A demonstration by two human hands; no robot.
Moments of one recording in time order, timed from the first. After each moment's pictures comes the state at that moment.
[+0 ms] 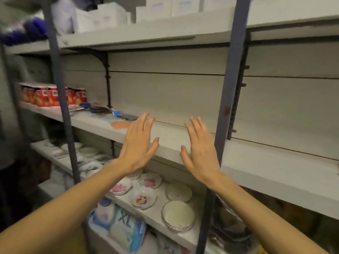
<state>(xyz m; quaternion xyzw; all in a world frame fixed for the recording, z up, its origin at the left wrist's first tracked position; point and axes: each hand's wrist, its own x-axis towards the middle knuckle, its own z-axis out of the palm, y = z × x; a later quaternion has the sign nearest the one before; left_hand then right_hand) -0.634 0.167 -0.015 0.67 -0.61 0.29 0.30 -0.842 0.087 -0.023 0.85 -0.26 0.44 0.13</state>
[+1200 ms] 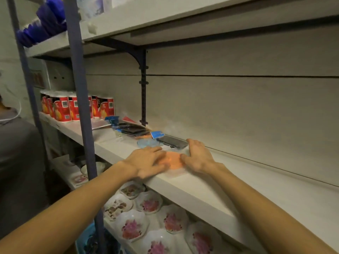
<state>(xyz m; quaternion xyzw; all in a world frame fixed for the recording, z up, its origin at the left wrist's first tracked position) -0.252 -0.002 -0.015 0.75 -0.66 0.08 0.02 -0.423 -0.144 -0.018 0.90 -0.37 0.19 -0.08</state>
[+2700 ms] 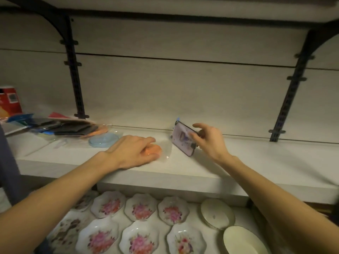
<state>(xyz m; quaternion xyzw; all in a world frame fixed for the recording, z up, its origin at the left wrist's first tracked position) -0.231 -0.048 -0.017 0.52 -0.83 0.14 0.12 -0.522 -0.103 -0.021 0.75 -0.50 0.43 -0.05</state>
